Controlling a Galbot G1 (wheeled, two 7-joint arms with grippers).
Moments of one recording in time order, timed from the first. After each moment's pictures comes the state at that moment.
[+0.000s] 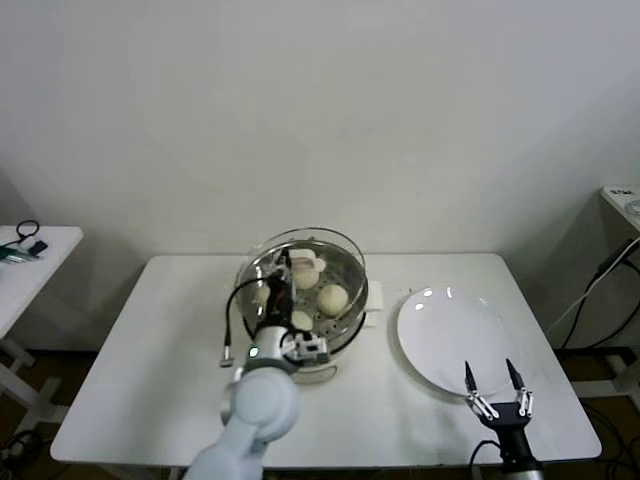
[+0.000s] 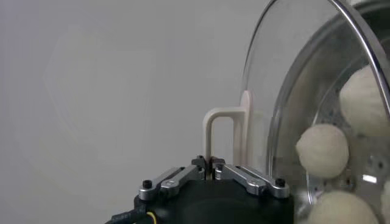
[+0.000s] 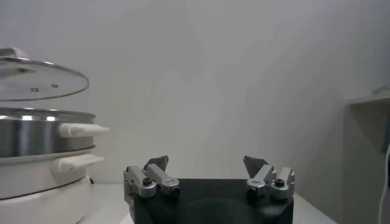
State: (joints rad) left arm 1.05 -1.43 -0.04 -1.94 1.43 0.55 0.23; right arm -1.59 1.27 0.61 1.60 0.38 0.61 -0.14
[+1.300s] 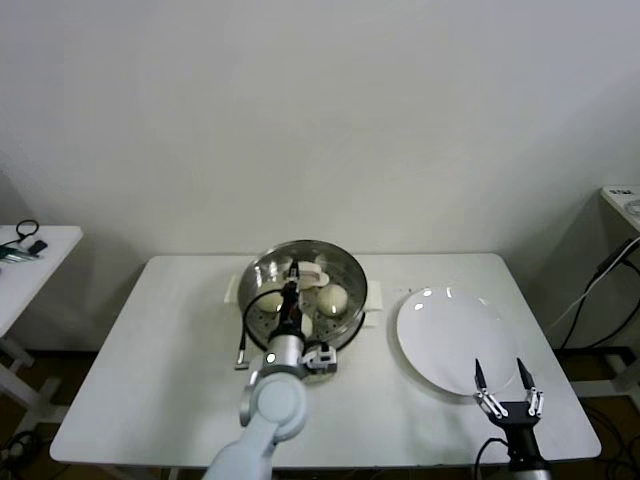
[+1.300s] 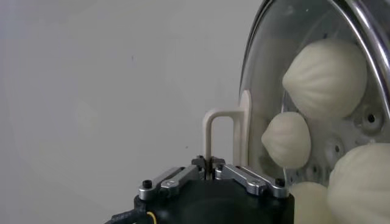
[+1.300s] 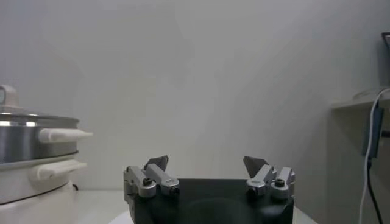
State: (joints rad) left arm 1.05 -1.45 -0.04 -1.78 1.56 0.52 0.16; right arm -1.58 1.27 0.63 1.60 0.39 0.62 -0.13
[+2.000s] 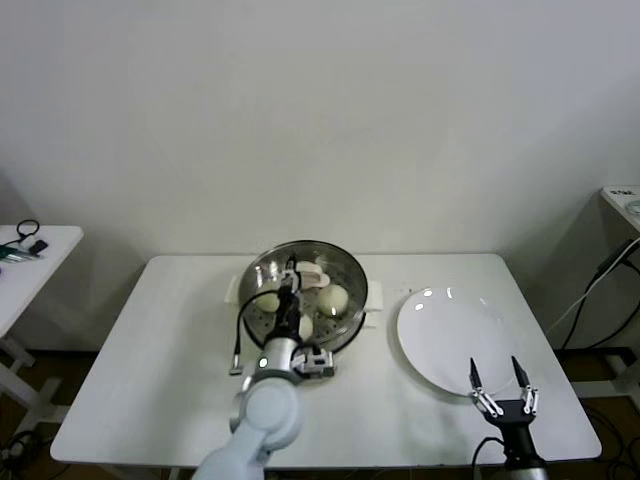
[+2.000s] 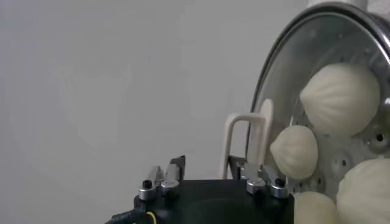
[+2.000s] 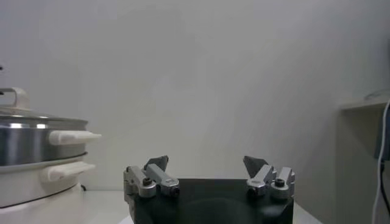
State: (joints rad) left arm 1.07 -1.39 -0.01 -1.88 1.40 0.54 0.15; right arm -1.58 1.27 0.63 1.61 0.38 0.61 -0.14
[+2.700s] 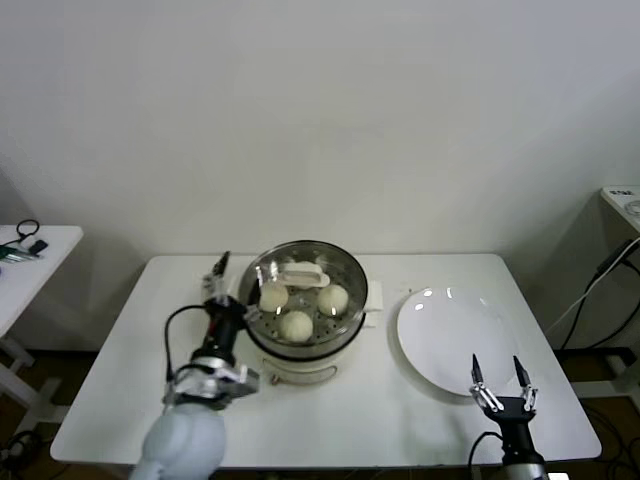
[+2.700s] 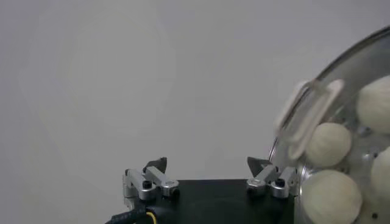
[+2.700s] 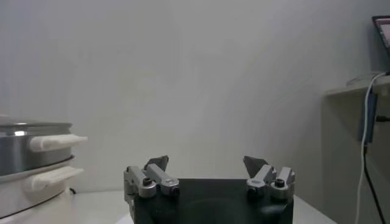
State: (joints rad) left arm 1.31 -1.27 -0.30 -2.13 0.83 0.35 0.00; right arm -1.59 1.29 0.62 1.65 0.41 0.53 -0.08
